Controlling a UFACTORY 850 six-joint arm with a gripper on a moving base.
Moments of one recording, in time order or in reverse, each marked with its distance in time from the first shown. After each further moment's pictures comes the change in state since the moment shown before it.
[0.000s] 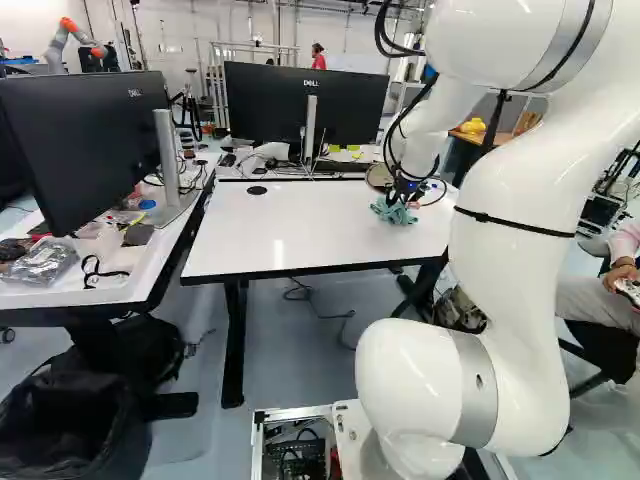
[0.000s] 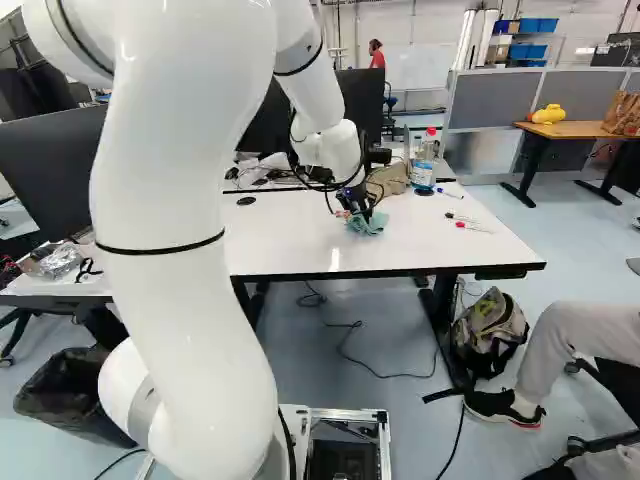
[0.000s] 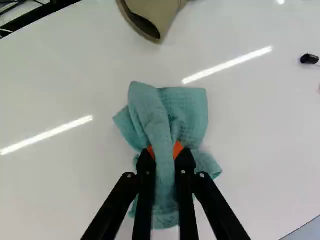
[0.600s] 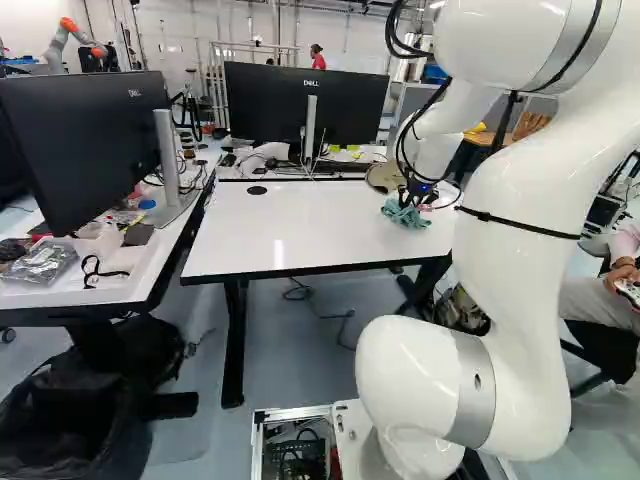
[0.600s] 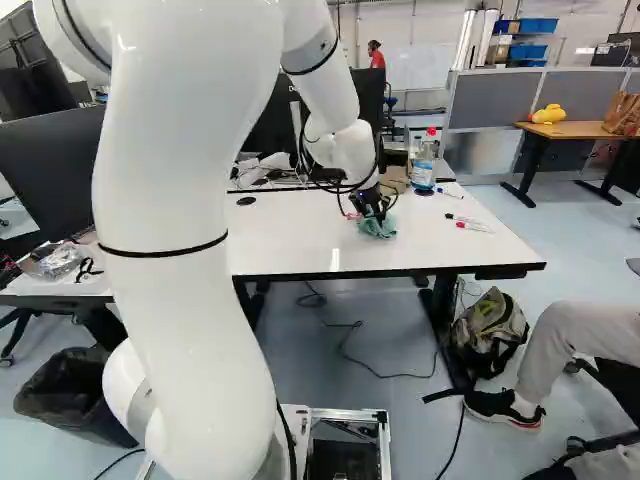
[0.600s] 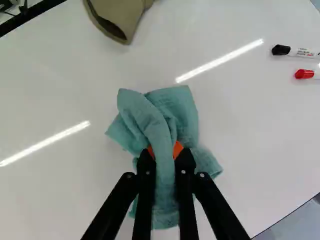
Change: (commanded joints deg) arm -4.6 -1.6 -1.9 0.0 0.0 0.0
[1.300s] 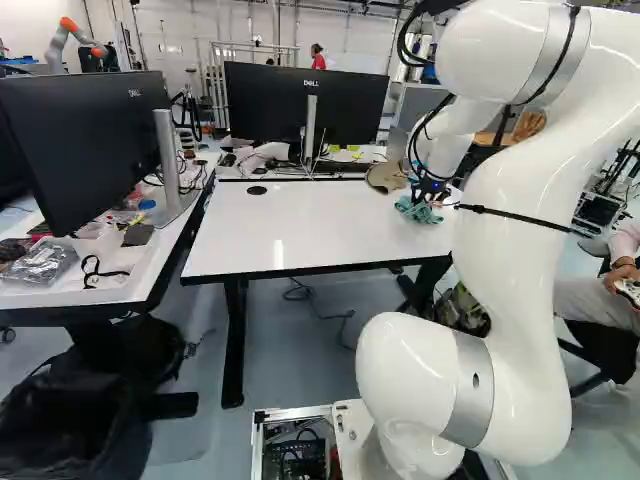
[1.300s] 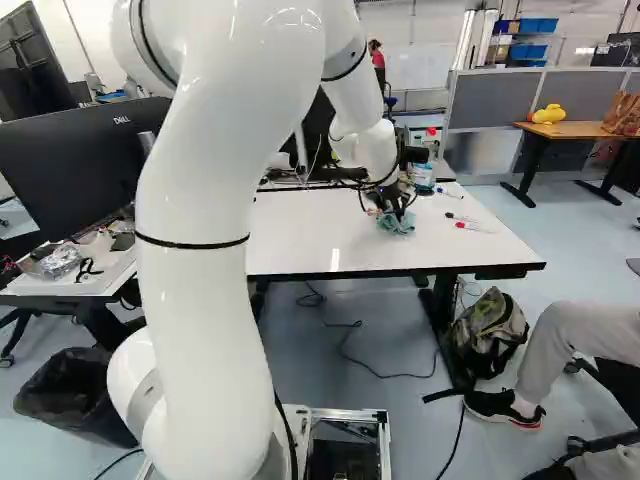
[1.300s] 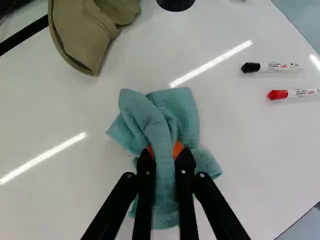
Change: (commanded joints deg) arm -3.2 -6.9 -8.8 0.0 0.0 0.0
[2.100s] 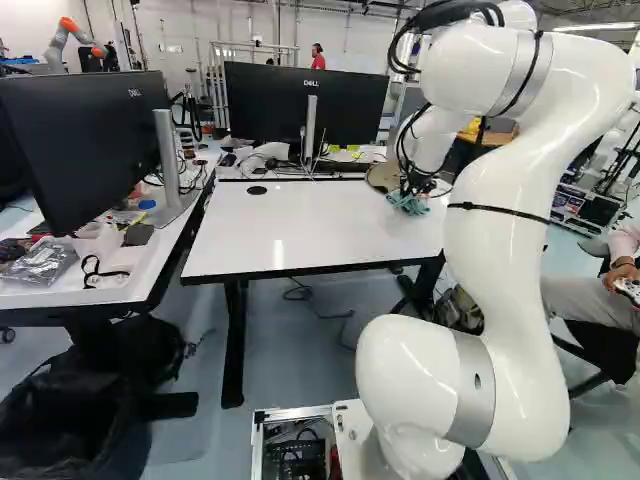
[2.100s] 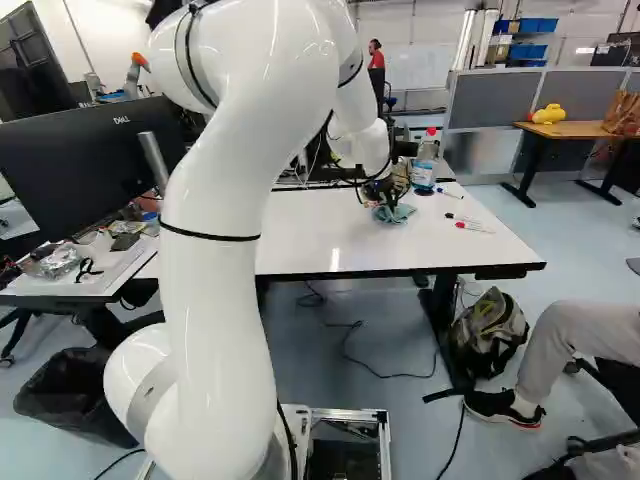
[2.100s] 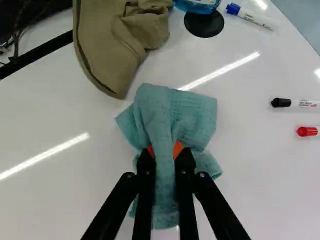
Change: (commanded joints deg) arm 4.0 -4.5 -6.0 0.0 0.0 0.0
